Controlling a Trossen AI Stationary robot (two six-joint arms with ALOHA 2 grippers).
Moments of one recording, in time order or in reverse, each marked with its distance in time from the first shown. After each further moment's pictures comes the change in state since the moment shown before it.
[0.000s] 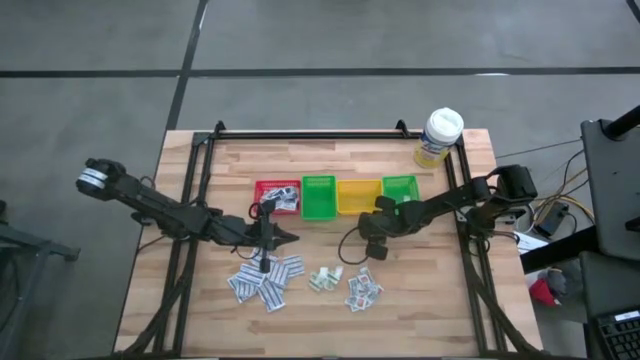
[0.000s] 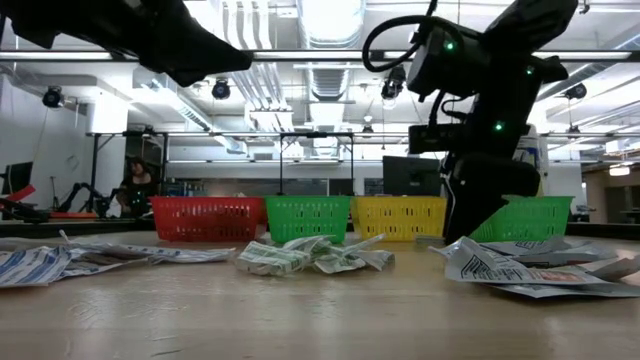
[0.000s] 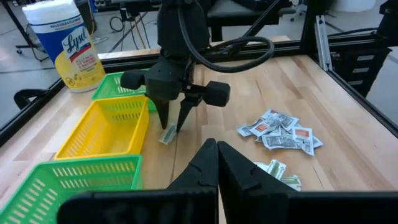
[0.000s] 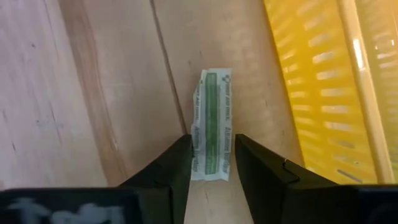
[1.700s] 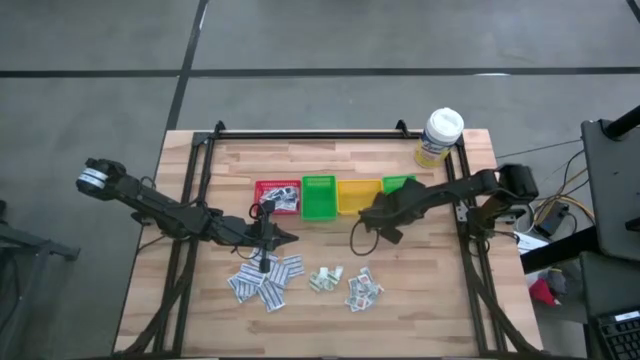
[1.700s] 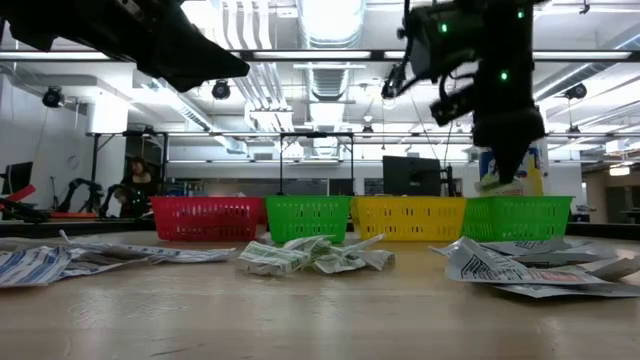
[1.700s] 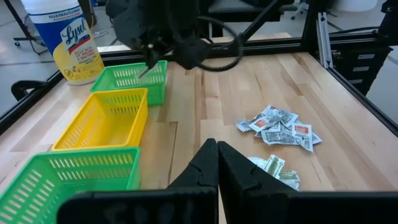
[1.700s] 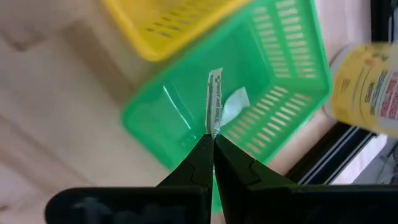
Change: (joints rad) left arm 0.000 0.001 -0.013 -0.001 0.000 -0.026; right arm -0.036 -0.028 0.295 -0.856 0.140 0.355
